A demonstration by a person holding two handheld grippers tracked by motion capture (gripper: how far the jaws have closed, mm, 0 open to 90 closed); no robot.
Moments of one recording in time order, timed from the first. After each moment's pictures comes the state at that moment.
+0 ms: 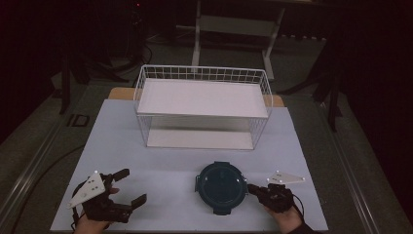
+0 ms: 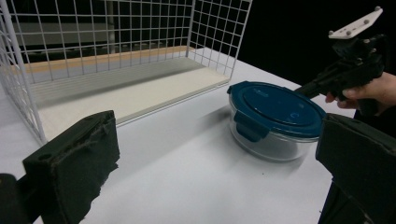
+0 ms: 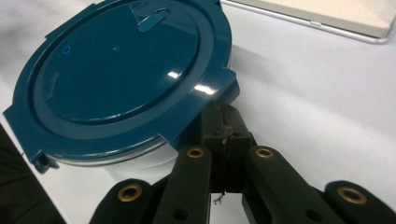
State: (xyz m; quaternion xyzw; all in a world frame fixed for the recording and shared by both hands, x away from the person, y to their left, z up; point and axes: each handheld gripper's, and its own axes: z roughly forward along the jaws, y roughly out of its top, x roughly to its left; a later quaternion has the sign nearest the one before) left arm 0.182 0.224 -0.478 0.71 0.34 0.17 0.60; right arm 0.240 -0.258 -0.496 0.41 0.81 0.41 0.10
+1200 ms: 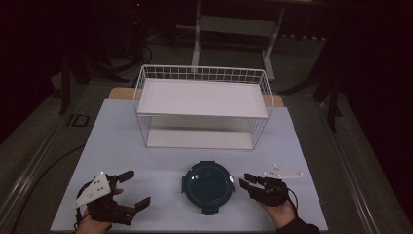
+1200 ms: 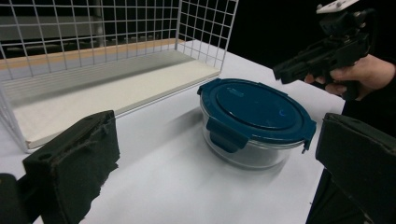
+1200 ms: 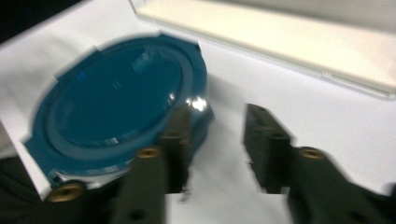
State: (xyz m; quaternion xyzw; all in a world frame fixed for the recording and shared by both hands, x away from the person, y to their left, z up) left arm 0.183 0.215 -0.479 0.72 0.32 0.15 0.59; right arm 0.248 -0.241 -0.480 0.39 0.79 0.46 0.11
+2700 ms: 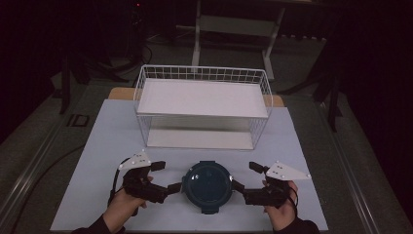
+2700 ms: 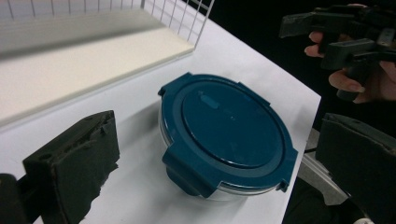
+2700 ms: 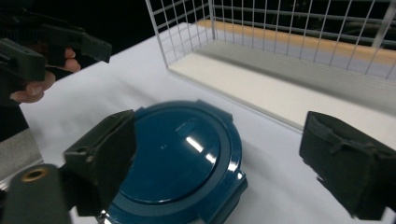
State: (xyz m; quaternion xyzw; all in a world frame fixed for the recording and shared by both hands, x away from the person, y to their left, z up) left arm 0.242 0.147 -0.460 0.76 0.37 0.02 0.54; right arm 0.237 -0.225 -0.445 0.34 0.76 0.53 0.15
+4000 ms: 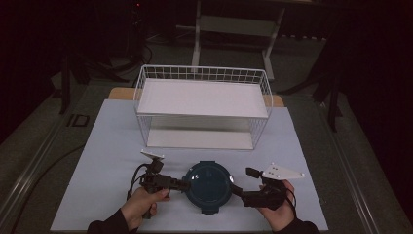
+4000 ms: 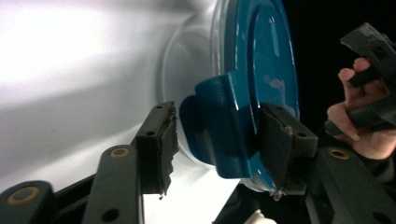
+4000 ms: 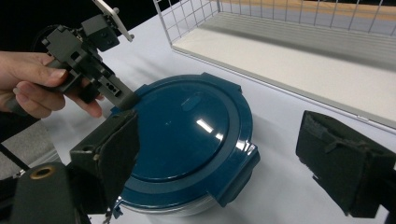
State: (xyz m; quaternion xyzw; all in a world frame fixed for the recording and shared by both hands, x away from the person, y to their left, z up) left arm 0.284 0.130 -0.522 0.67 0.56 -0.27 0.42; right arm 0.239 -0.225 -0.457 0.36 0.78 0.51 0.10
